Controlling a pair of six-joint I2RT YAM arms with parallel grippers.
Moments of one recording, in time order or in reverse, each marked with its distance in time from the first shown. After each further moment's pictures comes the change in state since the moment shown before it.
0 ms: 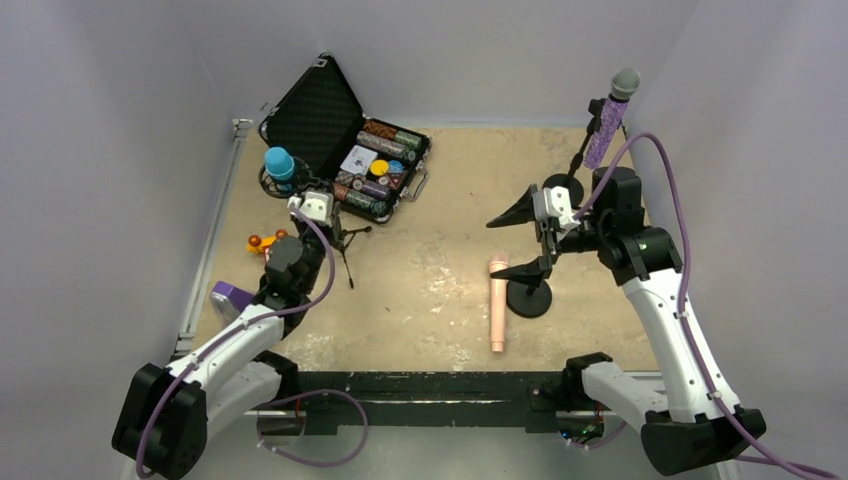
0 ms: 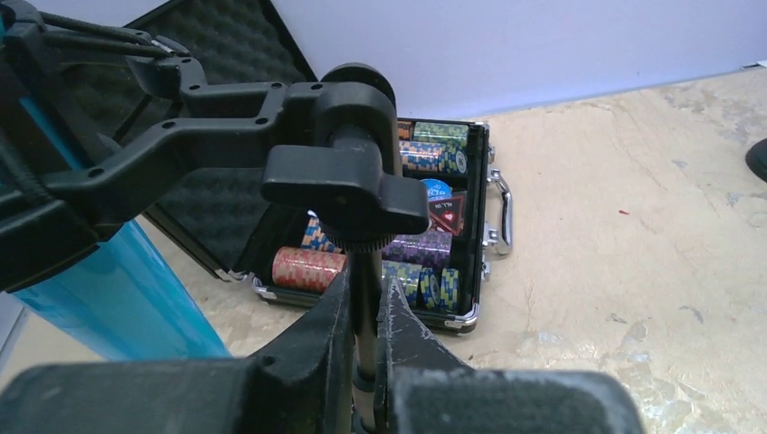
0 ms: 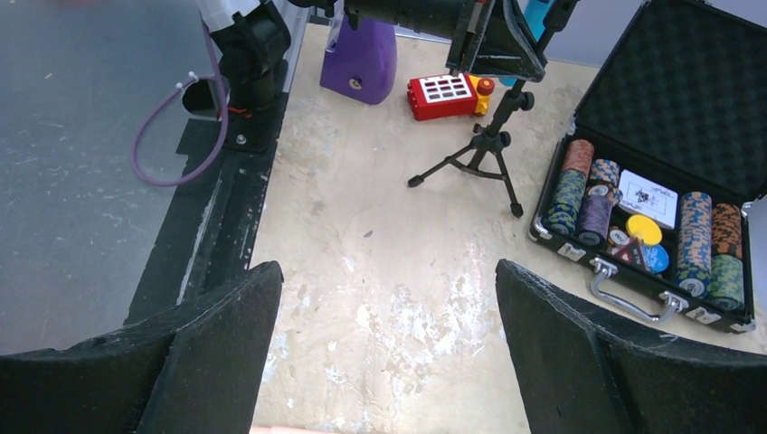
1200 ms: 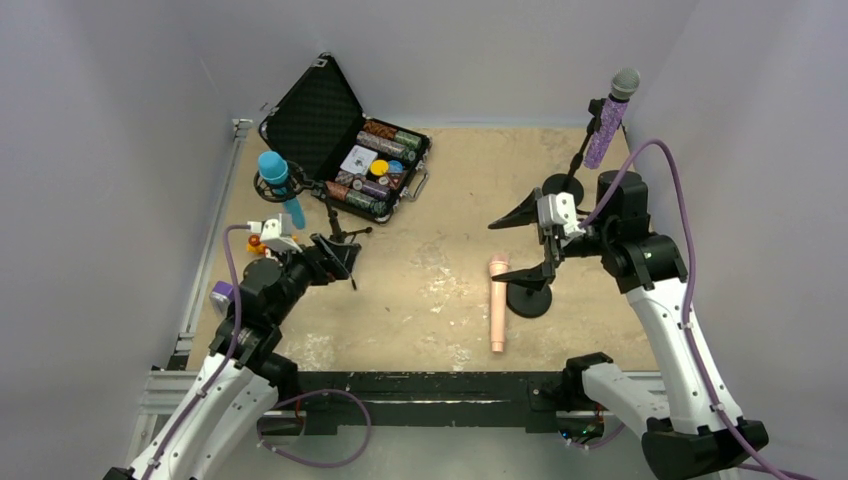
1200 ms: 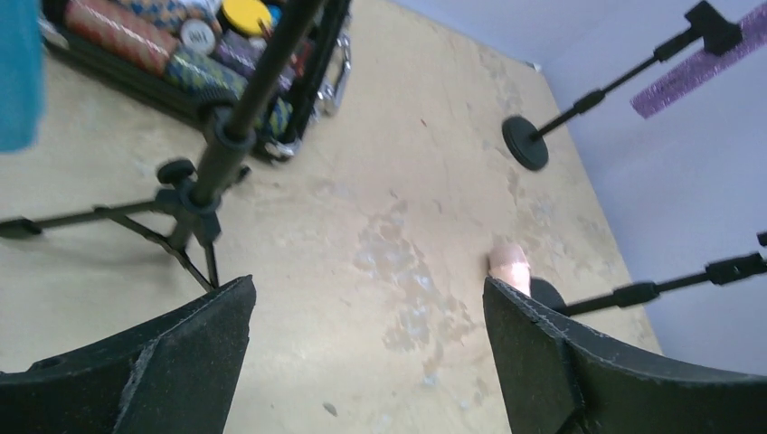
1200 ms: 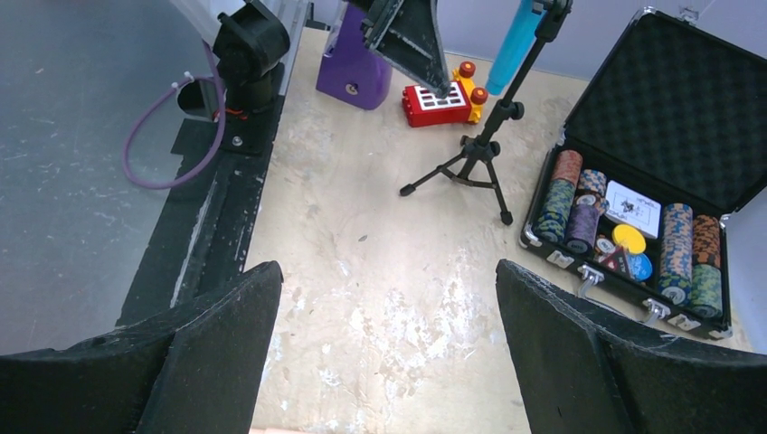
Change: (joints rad) left arm 0.007 -0.494 0.063 -0.773 0.159 -0.668; right arm 0.000 -0.040 -0.013 0.019 -0.001 0.005
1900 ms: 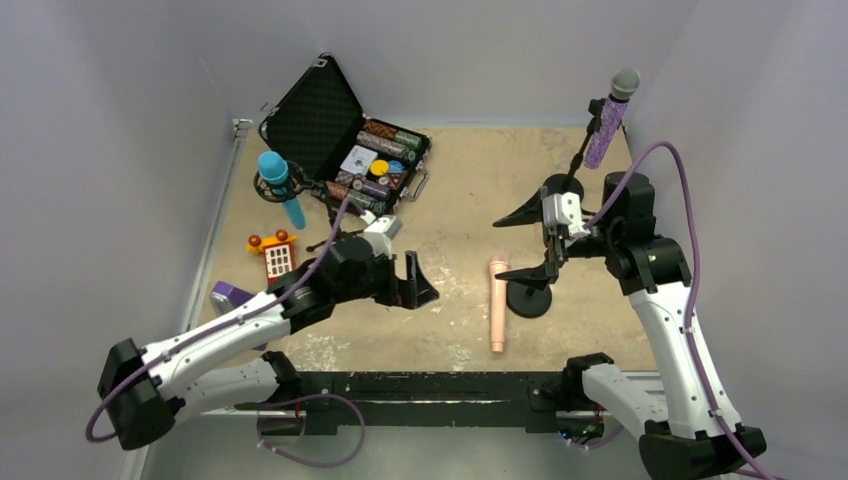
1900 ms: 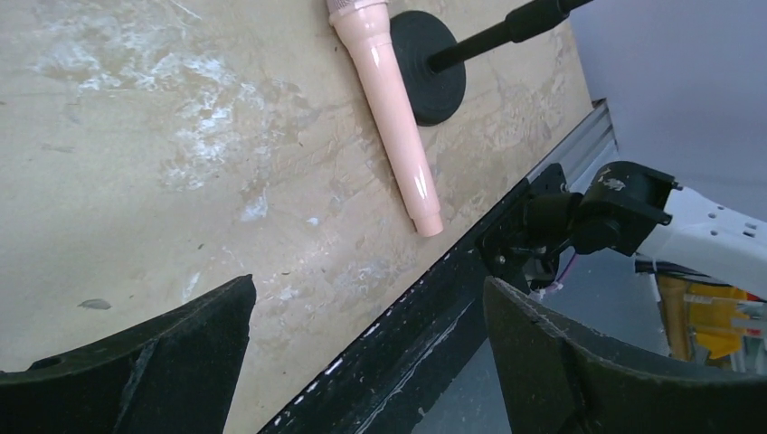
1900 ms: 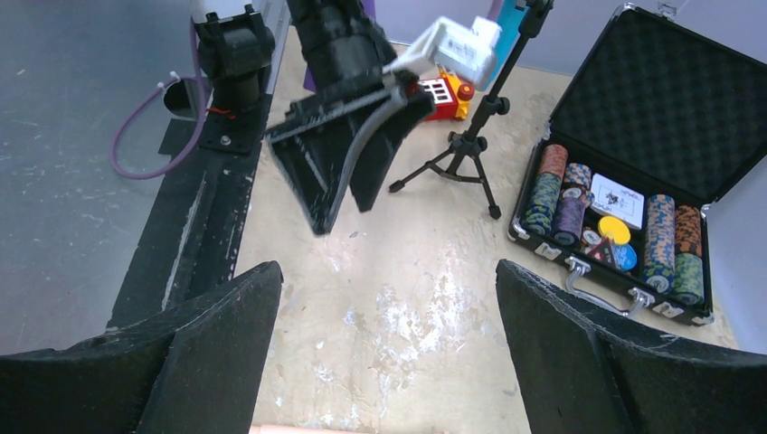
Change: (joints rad) left arm -0.440 0.457 0.243 -0.120 0.204 -0.140; right arm -0.031 -0.021 0.000 -0.004 -0.003 0.001
